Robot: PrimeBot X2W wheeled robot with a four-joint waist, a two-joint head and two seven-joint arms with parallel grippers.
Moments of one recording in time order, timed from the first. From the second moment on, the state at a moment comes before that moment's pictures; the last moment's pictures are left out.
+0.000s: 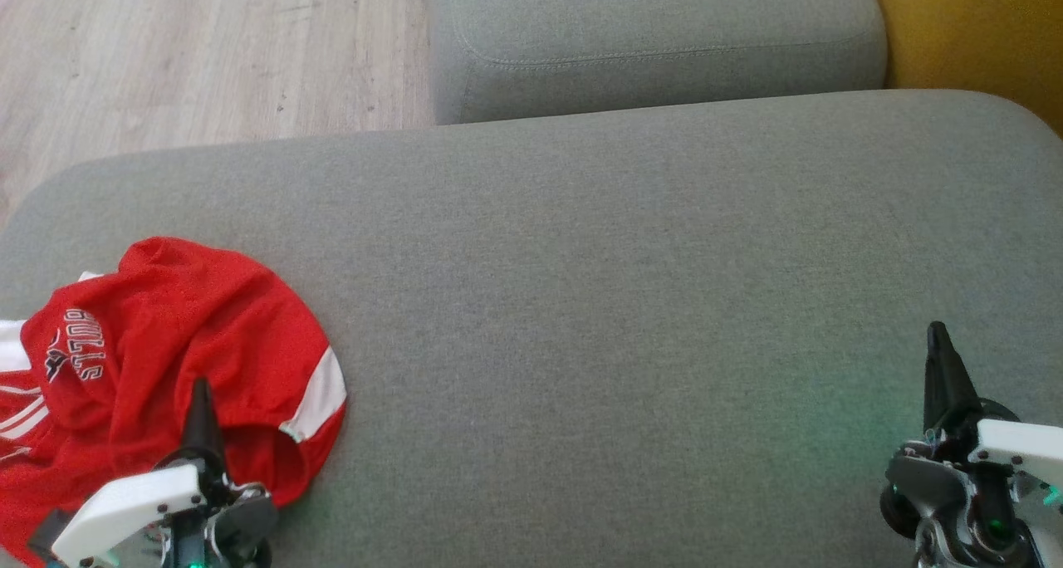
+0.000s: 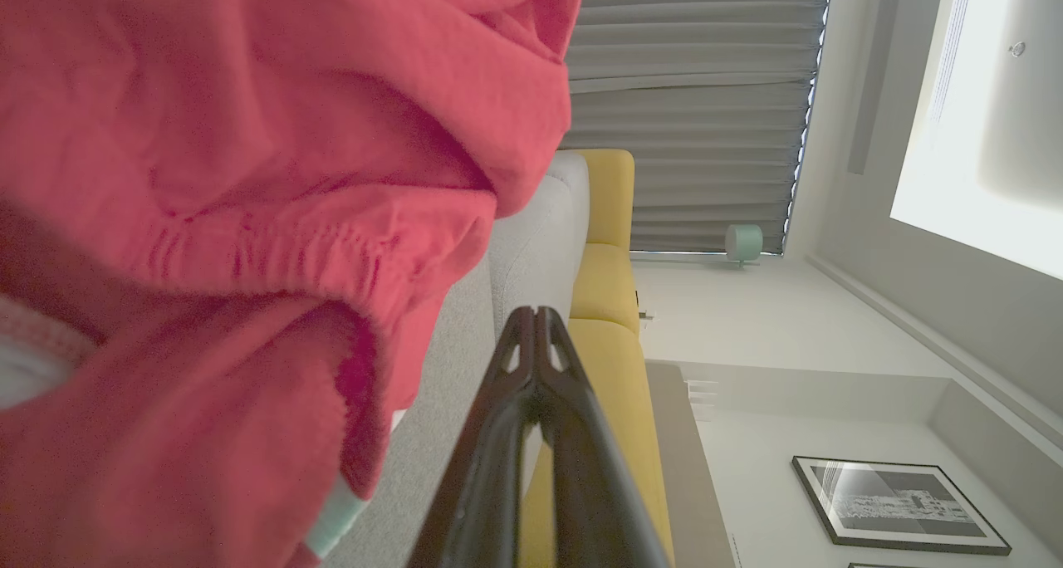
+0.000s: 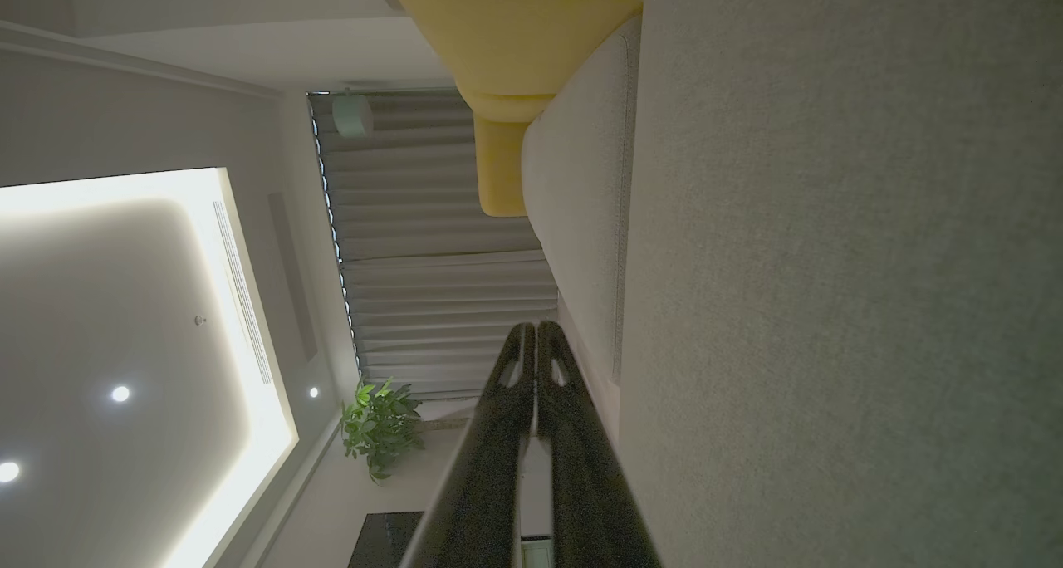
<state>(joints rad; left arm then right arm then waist) -0.06 0.04 0.08 0.27 -1.62 -0.12 0.11 -0.05 -0.05 -0.13 0.28 1.61 0.12 0.11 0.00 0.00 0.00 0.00</state>
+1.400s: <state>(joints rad) 0.01 0.03 0.06 0.33 -1.58 -0.12 0.09 0.01 -0.03 -0.11 0.33 1.59 0.11 0.10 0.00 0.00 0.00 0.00</state>
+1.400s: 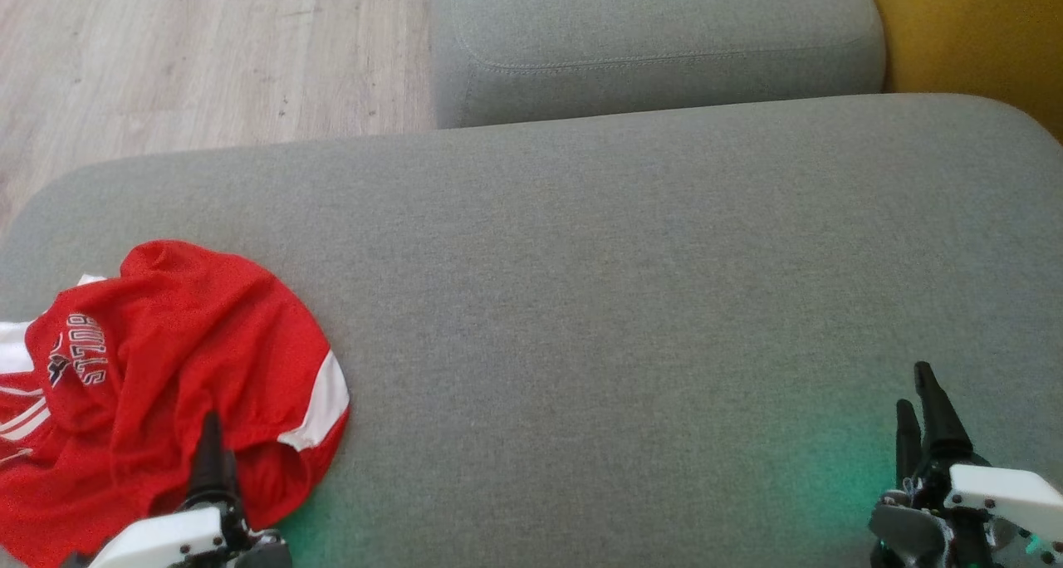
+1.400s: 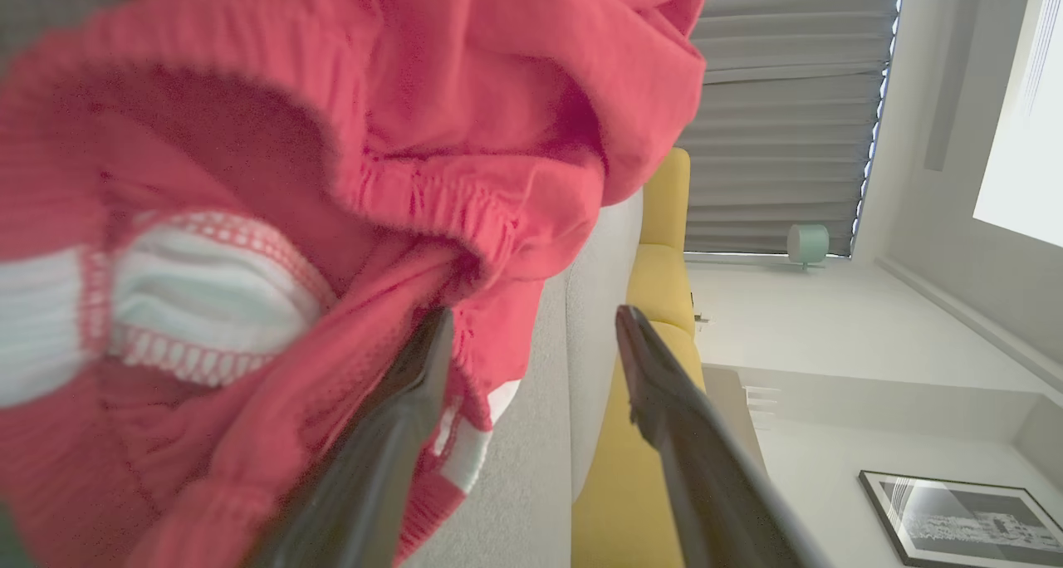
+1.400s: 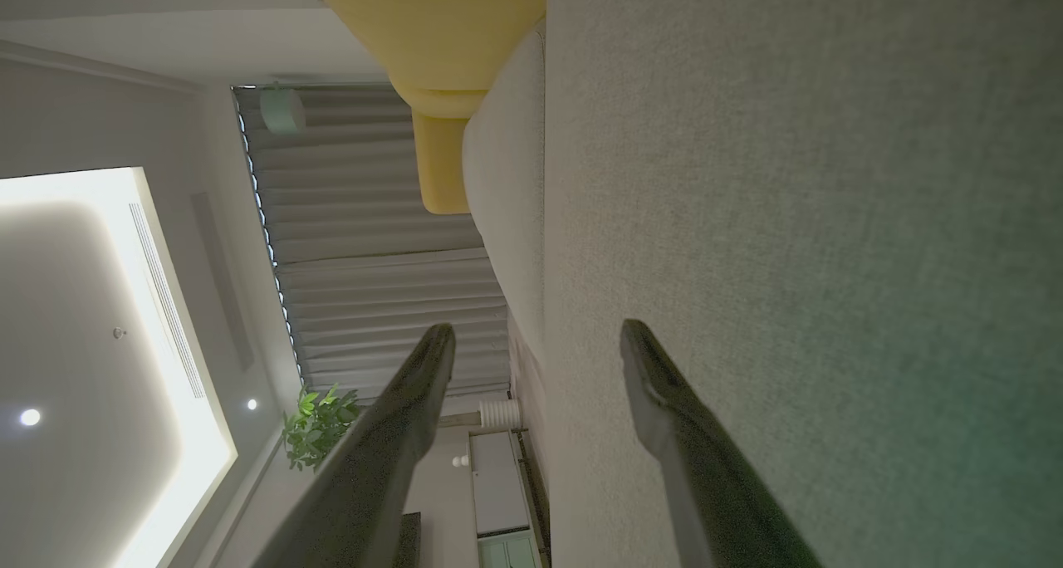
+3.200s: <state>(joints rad) 0.03 0.09 -0.17 0.17 -0.83 0.08 -0.07 0.04 -0.04 0.00 0.20 0.82 0.11 -0.07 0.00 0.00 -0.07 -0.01</state>
